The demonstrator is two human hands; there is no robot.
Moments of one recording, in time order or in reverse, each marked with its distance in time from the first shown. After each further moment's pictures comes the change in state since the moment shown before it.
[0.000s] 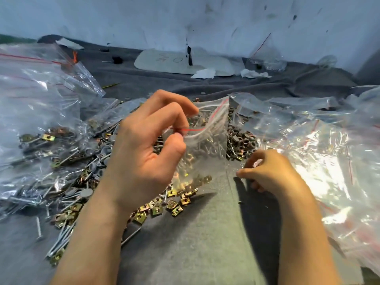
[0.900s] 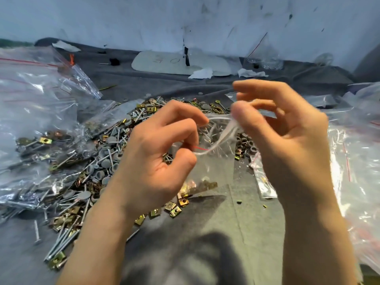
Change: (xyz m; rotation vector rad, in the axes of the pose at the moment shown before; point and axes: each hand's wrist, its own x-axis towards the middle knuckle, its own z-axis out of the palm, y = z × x) left_hand -0.001 0.003 0.009 0.018 -0.098 0.057; right_hand -0.065 -0.059 -0.019 0.615 0.381 -0.829
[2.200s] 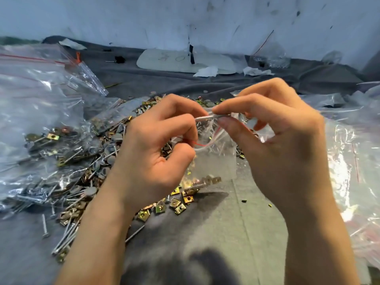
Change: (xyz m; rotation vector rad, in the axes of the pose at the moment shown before) left_hand 0.000 -0.001 -0.007 -0.002 0.010 -0.011; right_hand -0.003 -0.003 0.008 -0.410 -0.069 -0.272
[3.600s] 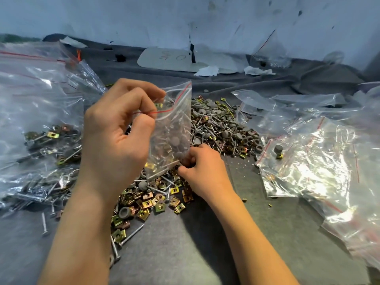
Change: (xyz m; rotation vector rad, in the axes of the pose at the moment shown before) left_hand -0.004 -0.021 -0.018 0.073 0.309 -0.148; right_hand -0.031 0.036 0.106 -0.088 -0.552 0.534
